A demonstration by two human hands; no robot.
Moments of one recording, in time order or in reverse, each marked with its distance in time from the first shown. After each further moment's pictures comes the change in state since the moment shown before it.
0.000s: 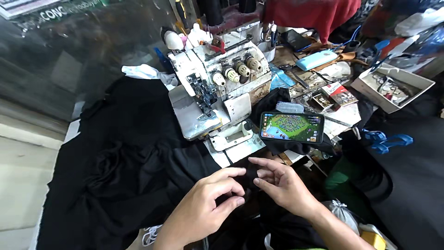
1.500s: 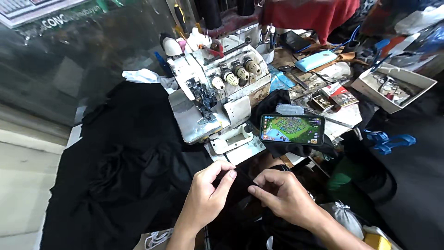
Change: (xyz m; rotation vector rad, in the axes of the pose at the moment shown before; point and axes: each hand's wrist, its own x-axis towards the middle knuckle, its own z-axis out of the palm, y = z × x) left_hand 0.021 -0.016 0.012 -0.003 0.370 -0.090; right_hand -0.004 -0.009 0.006 -0.203 -0.024 -0.161
